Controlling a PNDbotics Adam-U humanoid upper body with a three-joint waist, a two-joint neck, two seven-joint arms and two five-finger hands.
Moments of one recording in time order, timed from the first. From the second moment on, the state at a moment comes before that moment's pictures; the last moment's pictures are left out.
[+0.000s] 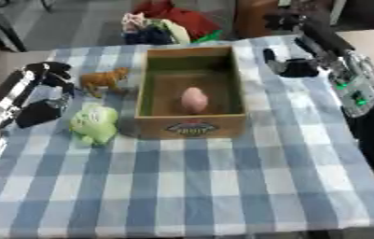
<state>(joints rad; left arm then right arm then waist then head) -0.38 0.61 -0.15 -1.46 -0.30 -0.12 -0.21 -0.89 -0.37 0.09 -0.96 0.80 -0.53 0.06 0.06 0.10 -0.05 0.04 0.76</state>
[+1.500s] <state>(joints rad) -0.56 0.50 -0.23 -1.16 -0.78 -0.18 -0.34 -0.87 -0.40 0.08 -1.00 0.69 -0.50 0.12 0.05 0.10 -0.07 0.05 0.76</state>
